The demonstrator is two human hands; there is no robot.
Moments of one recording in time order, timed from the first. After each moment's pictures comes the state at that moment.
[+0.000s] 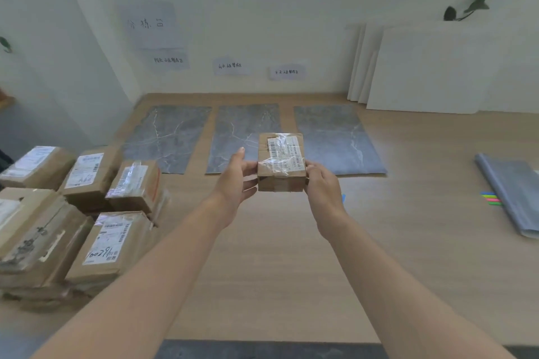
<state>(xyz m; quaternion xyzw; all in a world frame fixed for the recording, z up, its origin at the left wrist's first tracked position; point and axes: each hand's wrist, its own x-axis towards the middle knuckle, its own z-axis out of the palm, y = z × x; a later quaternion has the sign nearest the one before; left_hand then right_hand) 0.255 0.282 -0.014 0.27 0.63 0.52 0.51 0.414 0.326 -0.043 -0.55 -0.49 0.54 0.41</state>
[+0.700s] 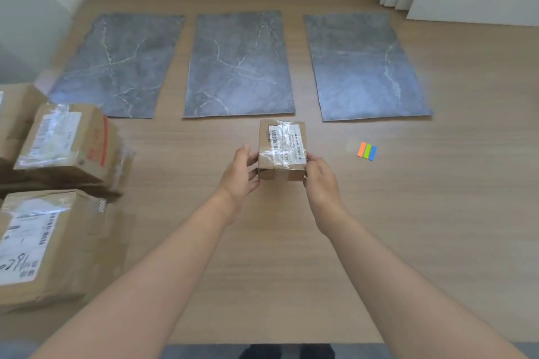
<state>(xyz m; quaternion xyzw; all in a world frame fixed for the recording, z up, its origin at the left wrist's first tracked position) 0.217 0.374 -0.223 0.17 0.65 0.47 0.58 0.368 0.402 -0.248 -0.60 -0.43 0.59 0.32</state>
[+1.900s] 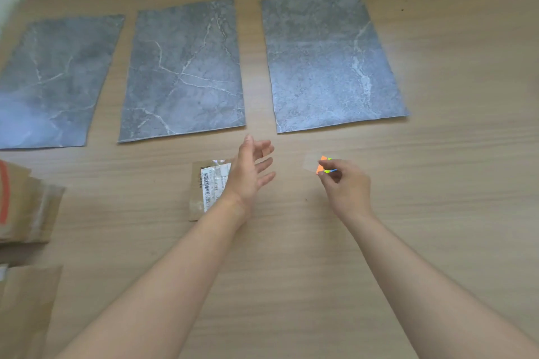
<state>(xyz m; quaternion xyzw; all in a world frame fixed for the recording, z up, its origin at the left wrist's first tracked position) 0.337 0.510 -0.252 0.17 0.64 0.48 0.57 0.527 0.535 -0.320 -0.66 -0.59 0.38 0.28</state>
